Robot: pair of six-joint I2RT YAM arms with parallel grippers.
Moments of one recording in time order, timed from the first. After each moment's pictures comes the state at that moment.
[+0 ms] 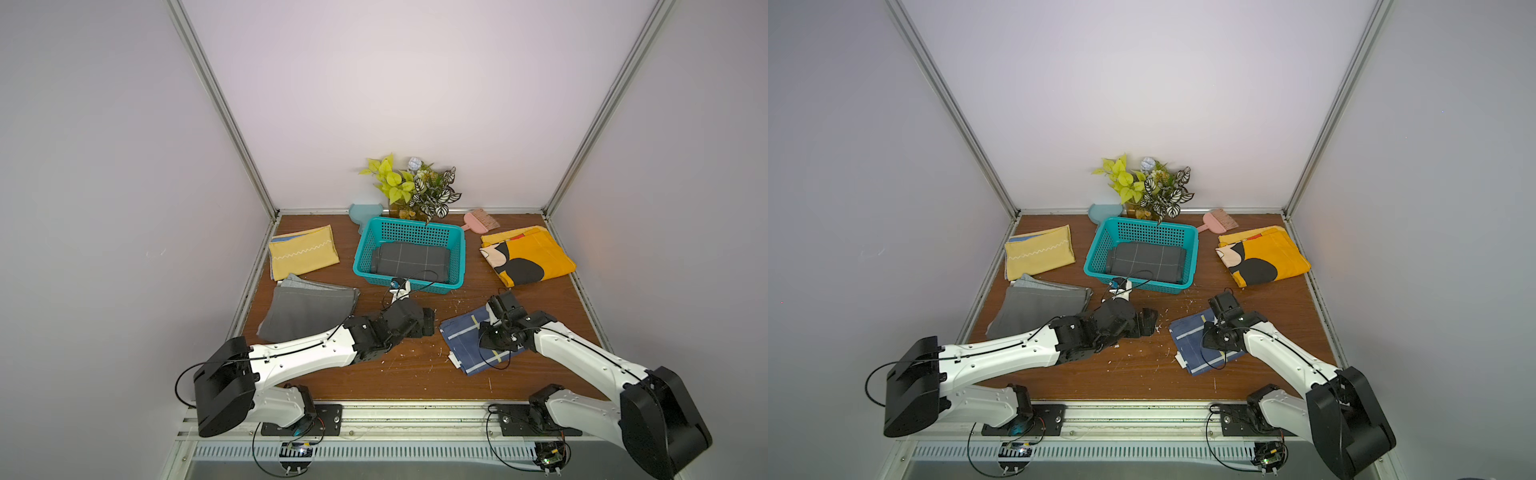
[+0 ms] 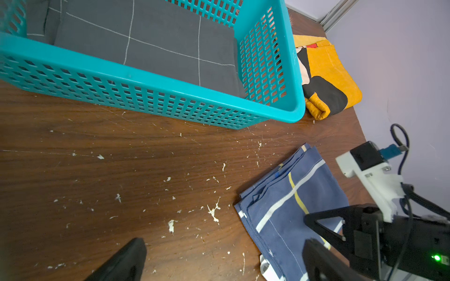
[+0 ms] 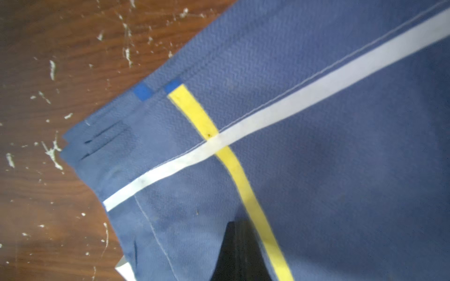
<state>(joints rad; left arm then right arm) -1.06 1.32 0.82 -0.21 -0.33 -0.89 0.48 1.19 0.55 -0.60 -0.06 0.59</state>
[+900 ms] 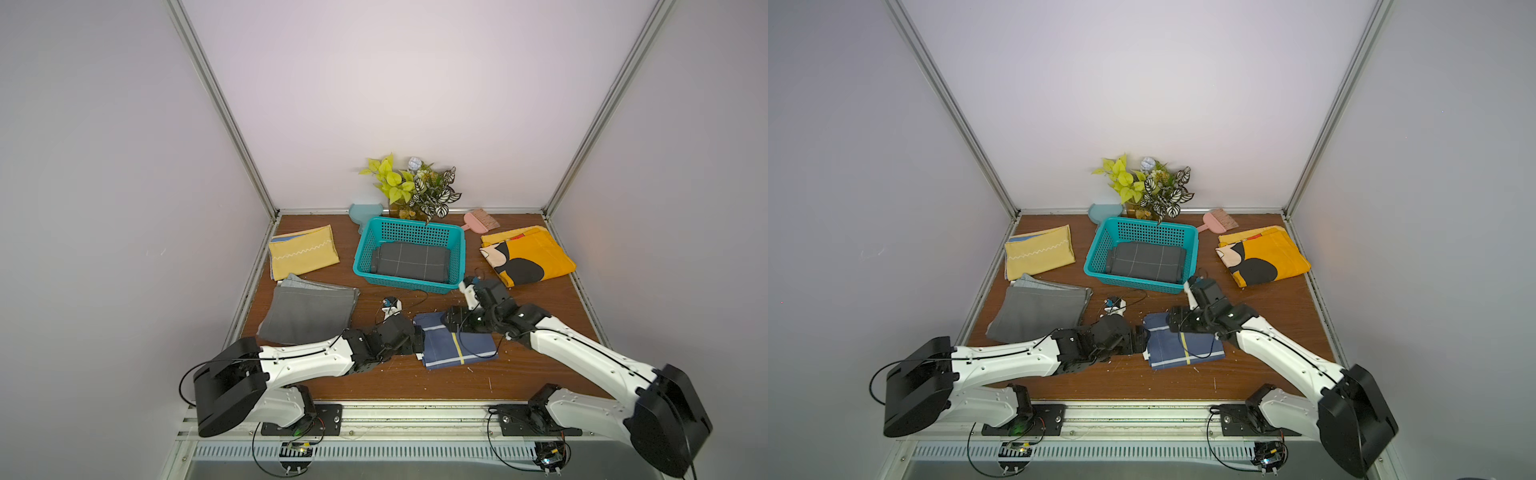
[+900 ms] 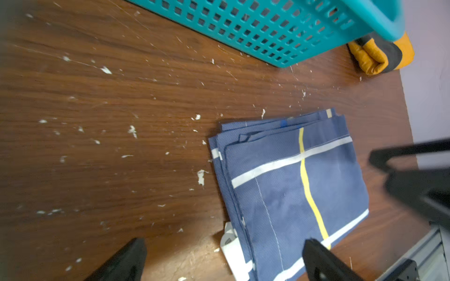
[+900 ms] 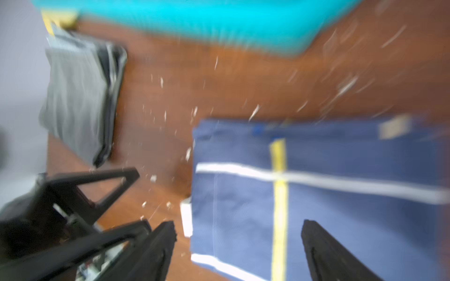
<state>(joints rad) -1.06 1.37 0.63 -0.09 -0.20 -0.98 0.52 1.11 0.73 -0.49 -0.12 0.57</state>
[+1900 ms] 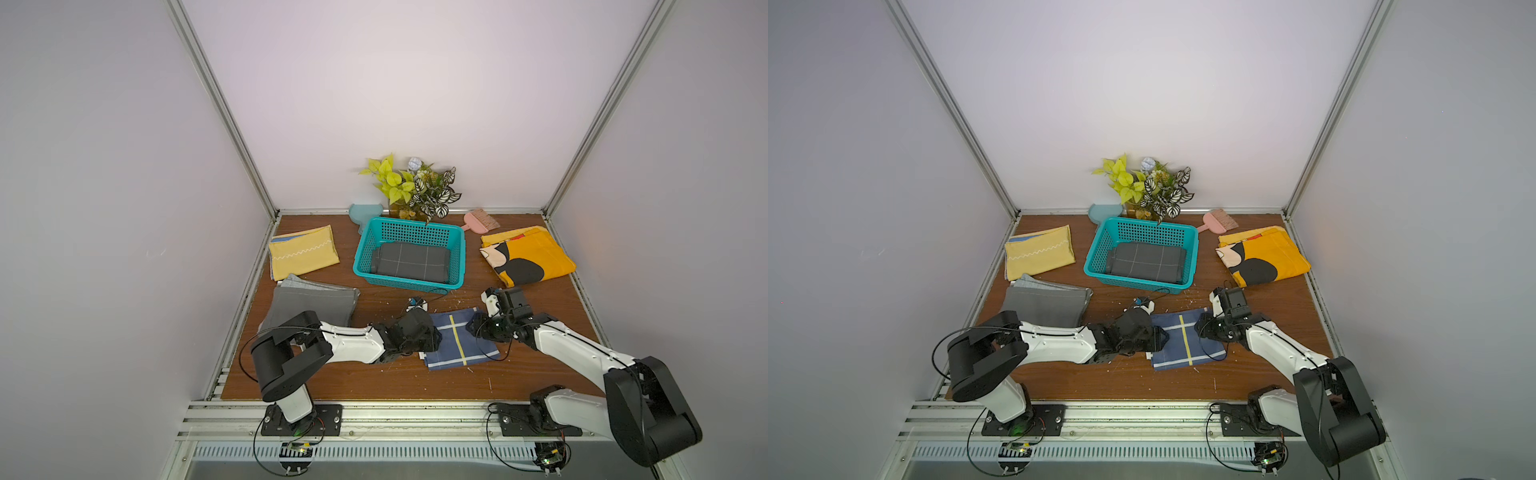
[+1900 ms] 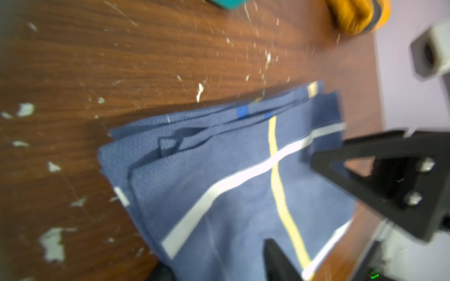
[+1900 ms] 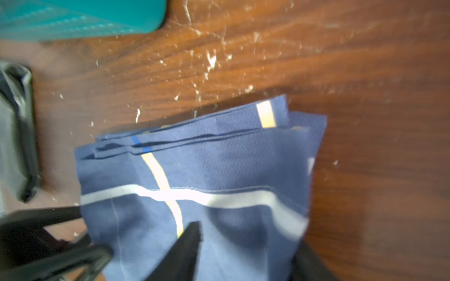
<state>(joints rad) -1.04 1.68 0.72 0.17 0.00 -0.96 0.35 1.23 0.48 -0.32 -0.28 0.50</state>
